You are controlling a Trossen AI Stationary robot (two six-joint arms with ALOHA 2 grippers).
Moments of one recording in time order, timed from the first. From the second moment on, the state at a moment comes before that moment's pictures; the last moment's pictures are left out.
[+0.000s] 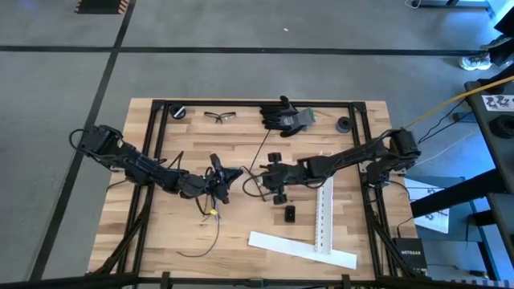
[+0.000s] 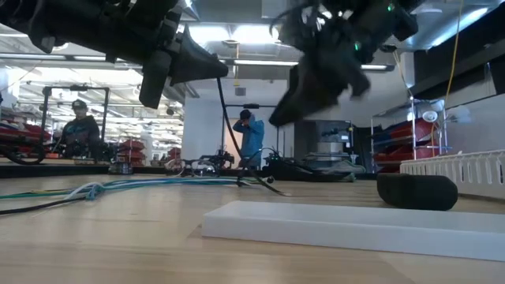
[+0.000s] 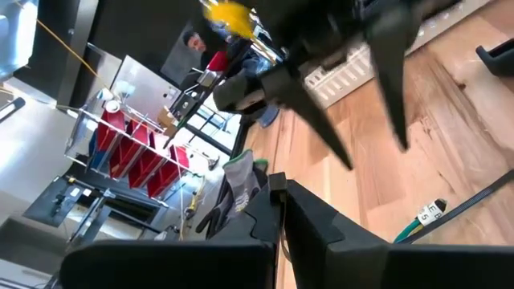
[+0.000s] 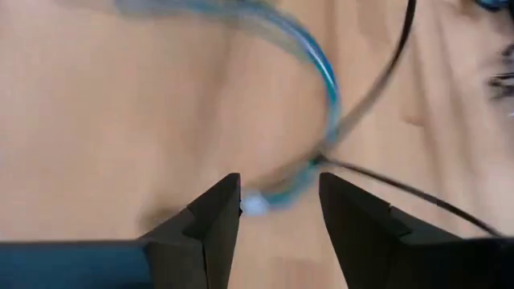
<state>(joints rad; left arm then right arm) -0.35 1.50 0.51 0.82 -0.79 0.76 0.14 1.70 0.99 -0.10 0.20 -0.18</state>
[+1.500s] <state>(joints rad) -0.35 1.50 0.51 0.82 -0.79 0.74 0.15 1.98 0.99 0.25 0.19 -1.29</state>
